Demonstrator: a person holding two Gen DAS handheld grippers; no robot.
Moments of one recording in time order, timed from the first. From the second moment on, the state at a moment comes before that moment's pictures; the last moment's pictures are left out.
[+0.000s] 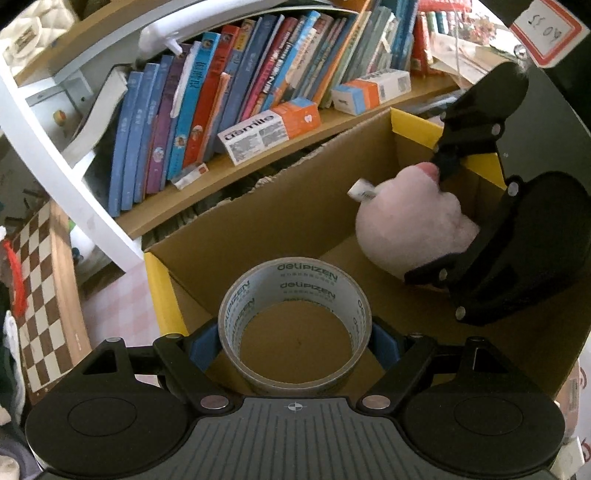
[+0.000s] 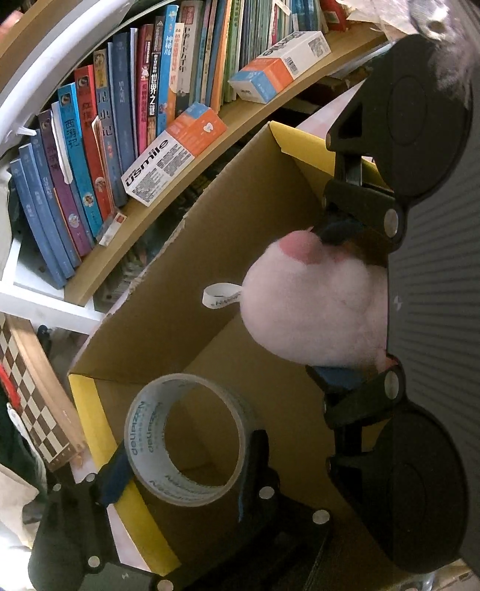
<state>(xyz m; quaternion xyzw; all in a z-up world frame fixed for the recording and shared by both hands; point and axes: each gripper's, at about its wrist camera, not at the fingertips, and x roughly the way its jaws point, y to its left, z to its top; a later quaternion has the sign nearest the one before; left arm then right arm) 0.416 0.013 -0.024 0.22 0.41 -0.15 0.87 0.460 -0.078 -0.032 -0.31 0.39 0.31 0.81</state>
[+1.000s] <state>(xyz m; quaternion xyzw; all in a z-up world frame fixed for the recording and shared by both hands) 0.365 0.012 0.037 0.21 0.27 -0.19 0.92 0.413 -0.101 0.023 -0.24 0.34 0.23 0.88</state>
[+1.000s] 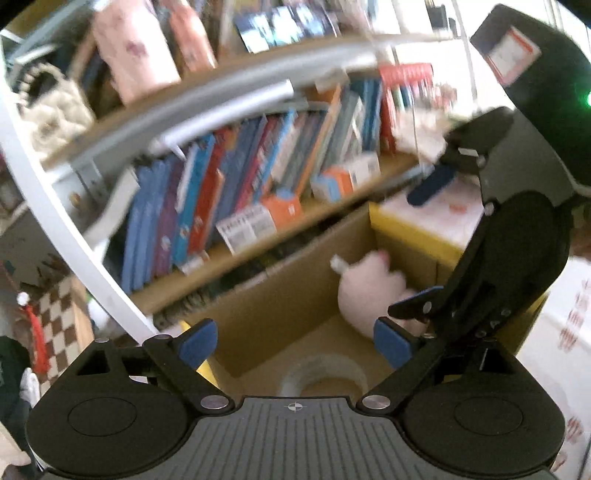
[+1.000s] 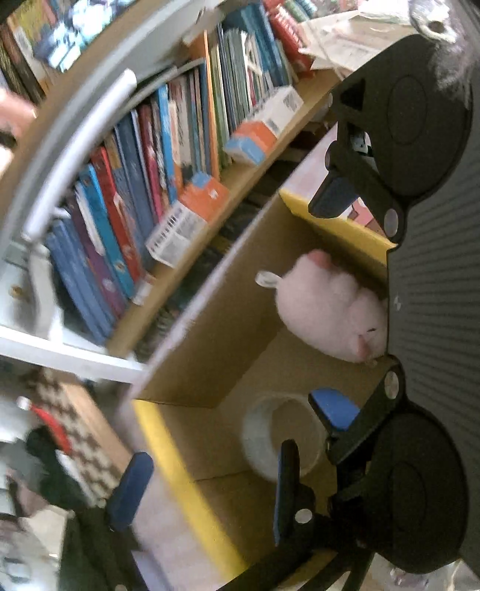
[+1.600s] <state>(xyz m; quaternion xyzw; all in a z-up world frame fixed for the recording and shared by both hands) 0.241 0.070 0.100 0.12 0.19 -0.14 0.96 0.286 -0.154 0.108 -0.07 0.25 0.17 0.95</state>
